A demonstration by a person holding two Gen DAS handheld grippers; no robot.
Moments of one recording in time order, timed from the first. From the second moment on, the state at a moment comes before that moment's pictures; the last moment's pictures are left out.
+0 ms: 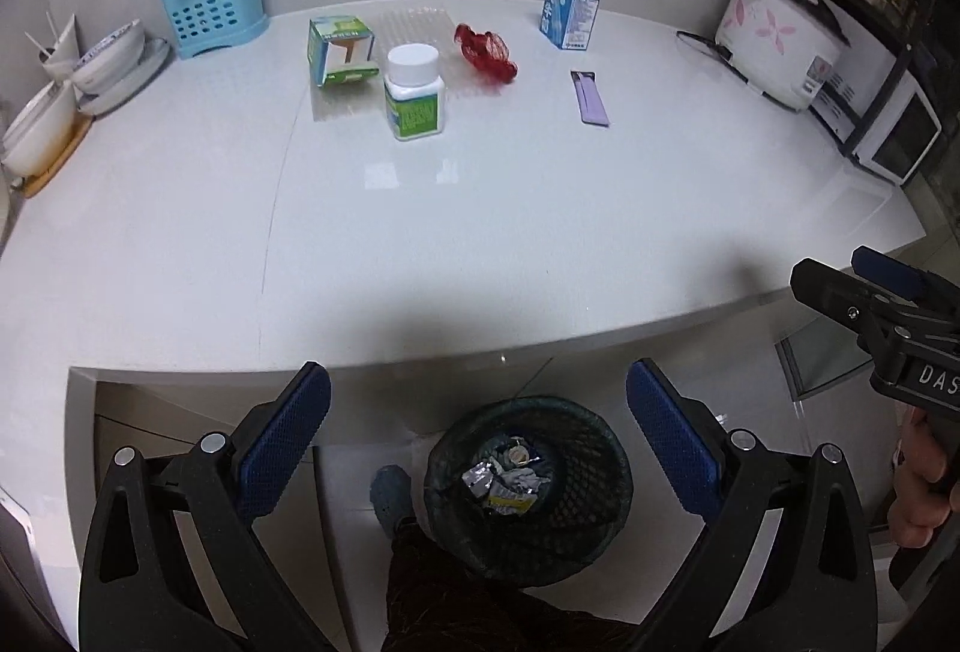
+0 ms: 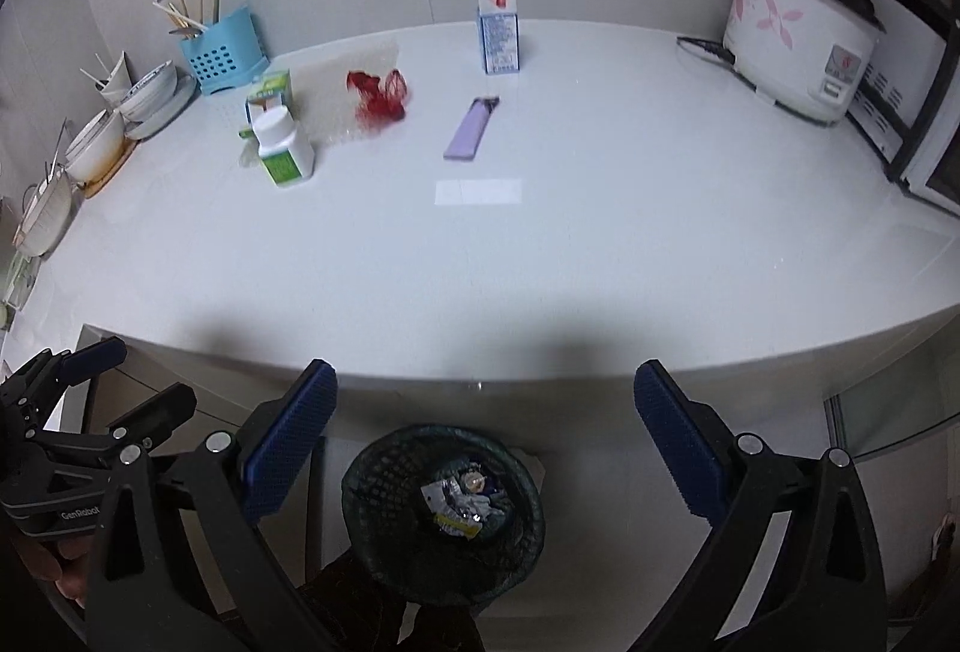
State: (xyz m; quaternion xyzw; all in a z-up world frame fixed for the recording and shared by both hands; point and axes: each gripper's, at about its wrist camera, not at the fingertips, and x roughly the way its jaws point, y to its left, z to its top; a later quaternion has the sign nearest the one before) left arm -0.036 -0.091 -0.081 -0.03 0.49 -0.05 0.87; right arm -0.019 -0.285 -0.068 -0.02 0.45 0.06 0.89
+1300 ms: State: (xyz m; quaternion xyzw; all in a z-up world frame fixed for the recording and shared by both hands) left arm 0.145 -0.037 -0.089 -0.05 0.51 -0.03 0.86; right arm 0.213 -0.247 -0.086 0.00 0.53 -0.01 0.85
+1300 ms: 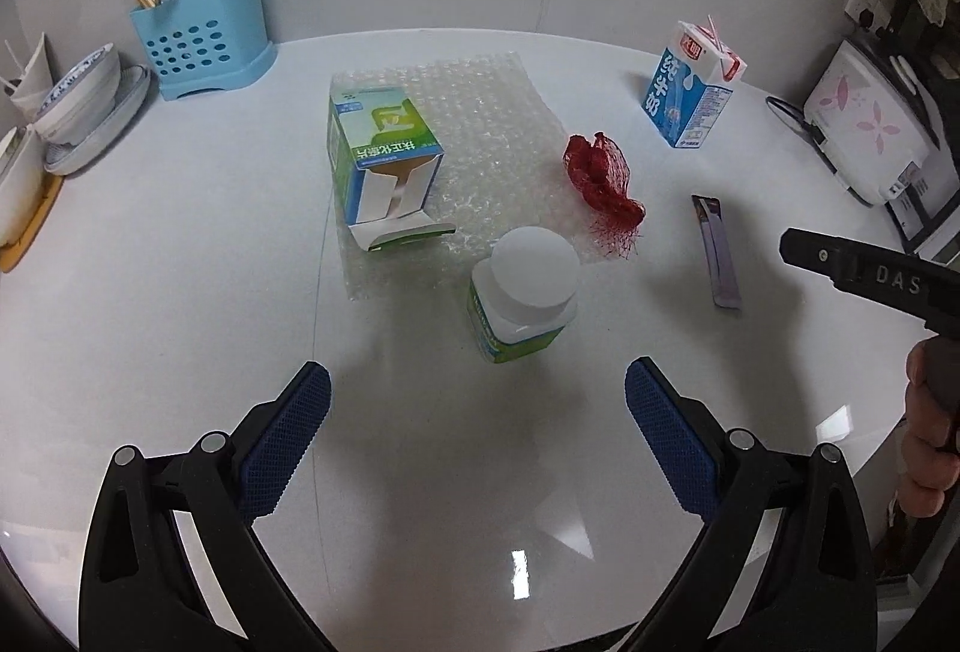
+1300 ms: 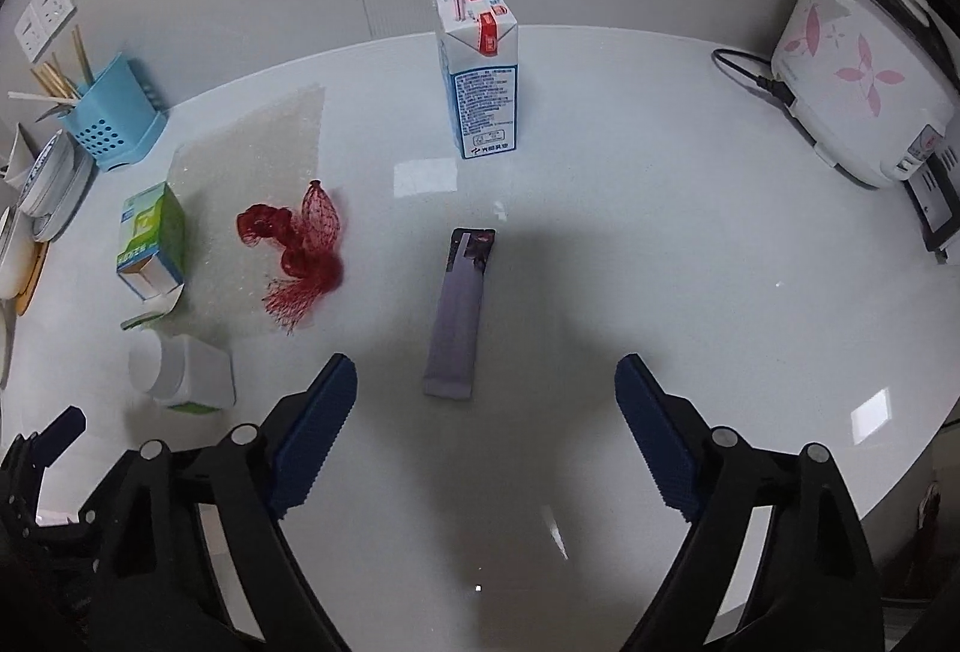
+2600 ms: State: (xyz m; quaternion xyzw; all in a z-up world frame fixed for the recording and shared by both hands) left arm 0.178 -0.045 -0.115 -0.05 0.53 -0.03 0.84; right arm 0.270 -0.242 -0.131 0.00 0.59 -0.06 0.81
